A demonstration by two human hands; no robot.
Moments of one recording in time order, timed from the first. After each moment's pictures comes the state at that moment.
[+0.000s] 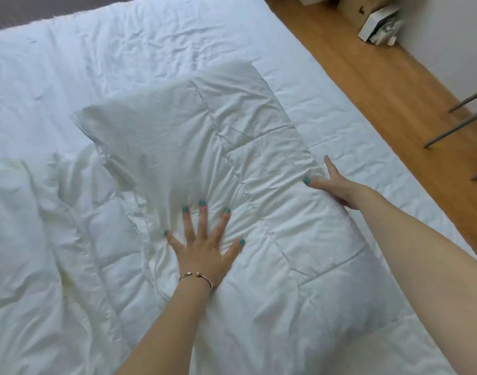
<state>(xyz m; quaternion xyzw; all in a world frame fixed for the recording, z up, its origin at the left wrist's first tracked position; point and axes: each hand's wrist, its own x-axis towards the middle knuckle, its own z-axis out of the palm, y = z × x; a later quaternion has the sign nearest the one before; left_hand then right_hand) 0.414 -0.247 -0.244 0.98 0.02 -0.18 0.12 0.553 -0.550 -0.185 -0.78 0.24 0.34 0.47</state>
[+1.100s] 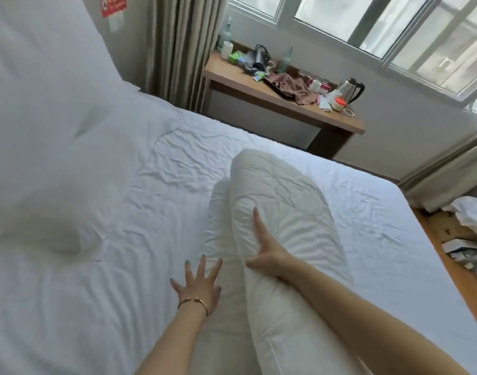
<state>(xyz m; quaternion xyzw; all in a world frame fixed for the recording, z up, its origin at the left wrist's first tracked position) 0.057 0.298 -0.108 0.90 0.26 -0.22 0.27 0.180 0.197 0.030 -0.86 -0.28 0.34 0.26</state>
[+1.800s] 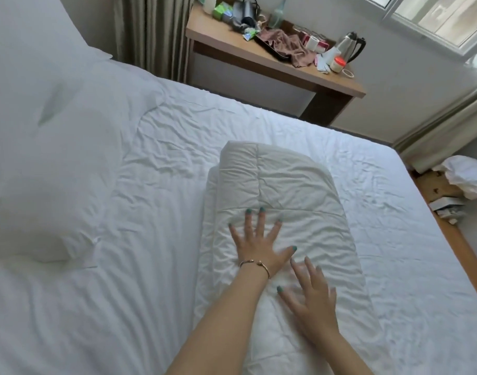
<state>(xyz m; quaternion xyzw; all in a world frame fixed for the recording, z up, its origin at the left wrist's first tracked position) 0.164 0.278 -0.084 0.96 0.14 -0.10 0.24 0.127 0.111 -0.065 -0.98 -0.15 0.12 0.08</state>
